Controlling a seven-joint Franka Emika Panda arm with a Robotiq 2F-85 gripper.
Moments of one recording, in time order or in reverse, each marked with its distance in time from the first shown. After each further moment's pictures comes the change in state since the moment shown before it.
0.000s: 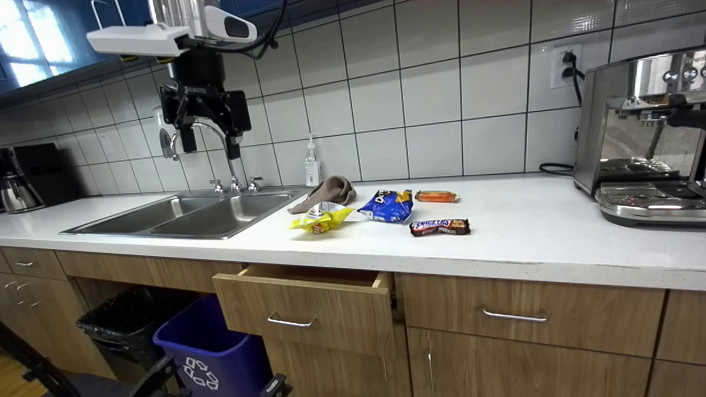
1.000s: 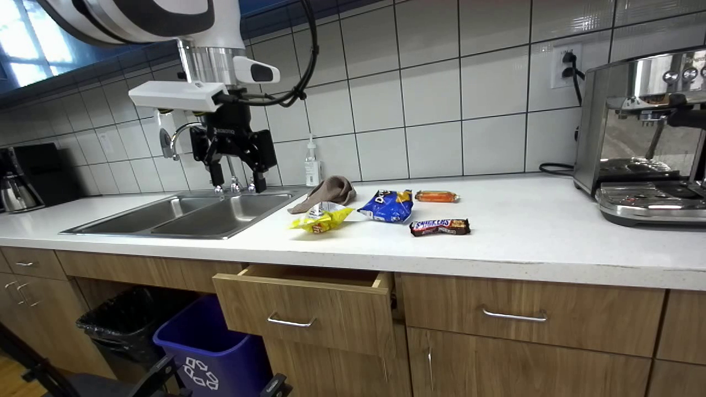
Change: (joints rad) arm 0.000 0.133 -0.025 -0.070 -0.020 0.218 -0.041
